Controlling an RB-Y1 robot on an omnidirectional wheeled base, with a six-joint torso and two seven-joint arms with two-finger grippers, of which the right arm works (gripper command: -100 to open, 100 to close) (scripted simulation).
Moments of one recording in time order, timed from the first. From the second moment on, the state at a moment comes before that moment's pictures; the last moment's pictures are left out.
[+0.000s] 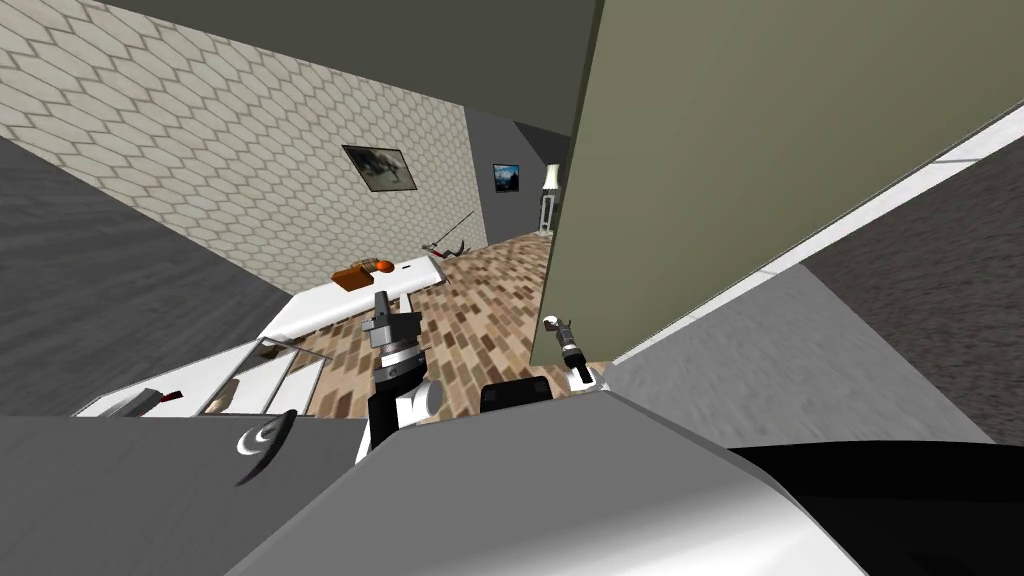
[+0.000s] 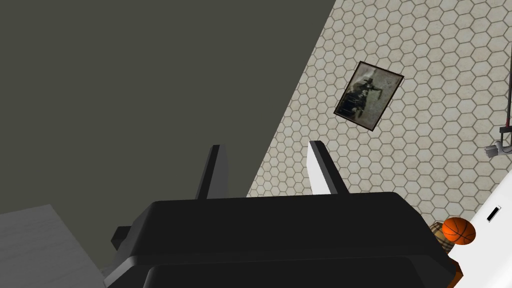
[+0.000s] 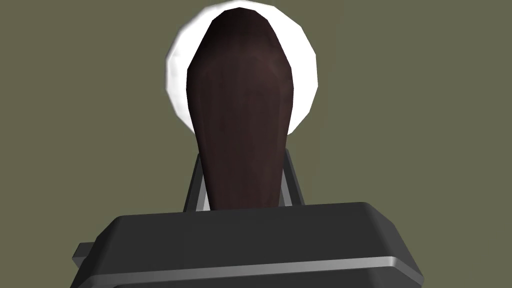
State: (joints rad) arm 0.04 -0.08 -0.13 -0.85 0.13 -0.76 -0.16
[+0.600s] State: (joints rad) arm 0.06 -0.08 -0.19 -0.88 0.10 -0.74 -0.14
